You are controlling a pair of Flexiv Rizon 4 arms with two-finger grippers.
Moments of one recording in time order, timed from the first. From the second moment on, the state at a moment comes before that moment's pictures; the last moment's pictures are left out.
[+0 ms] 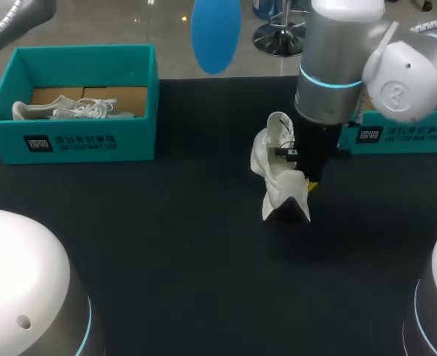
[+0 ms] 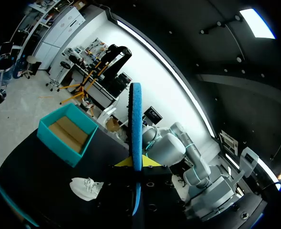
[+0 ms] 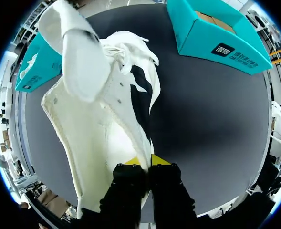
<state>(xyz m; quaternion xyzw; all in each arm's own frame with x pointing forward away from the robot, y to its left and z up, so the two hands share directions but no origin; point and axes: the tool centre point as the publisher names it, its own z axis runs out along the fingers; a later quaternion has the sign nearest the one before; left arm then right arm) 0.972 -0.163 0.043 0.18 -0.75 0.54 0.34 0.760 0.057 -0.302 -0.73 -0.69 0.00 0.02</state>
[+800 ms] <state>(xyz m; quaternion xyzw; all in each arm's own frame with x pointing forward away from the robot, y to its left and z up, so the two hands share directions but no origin) 0.972 -0.163 0.043 0.18 -0.75 0.54 0.34 0.730 0.069 -0.339 -0.74 -0.66 -0.10 -0.07</state>
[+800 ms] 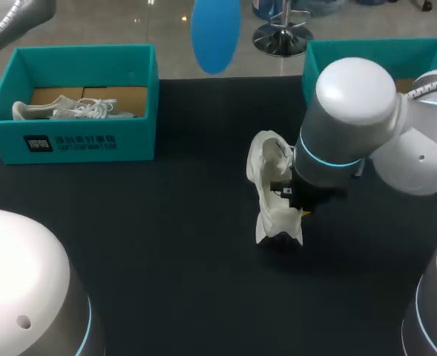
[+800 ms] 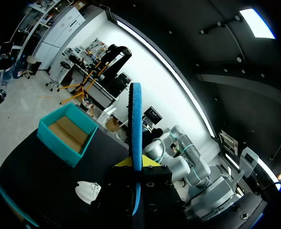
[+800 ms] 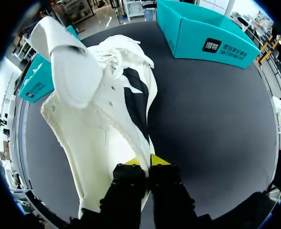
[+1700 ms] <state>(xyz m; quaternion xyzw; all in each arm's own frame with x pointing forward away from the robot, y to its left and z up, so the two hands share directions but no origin) 0.972 -0.163 0.043 0.18 -0.75 0.54 0.34 0.732 0.088 -0.365 -0.72 -0.69 -0.09 -0.03</state>
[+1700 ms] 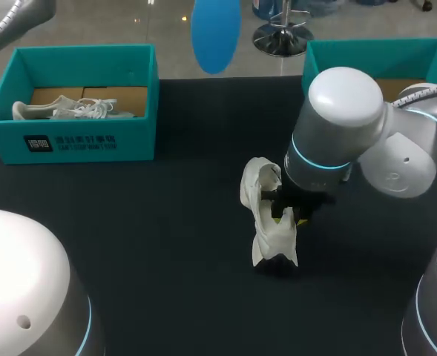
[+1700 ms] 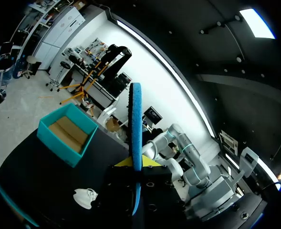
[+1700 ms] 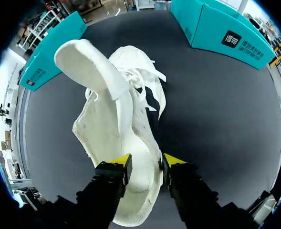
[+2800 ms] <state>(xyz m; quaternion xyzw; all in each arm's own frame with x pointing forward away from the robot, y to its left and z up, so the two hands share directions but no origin) 0.972 -0.163 0.043 0.18 -0.75 0.54 0.34 0.794 0.104 -0.155 -0.64 -0.69 -0.27 0.22</state>
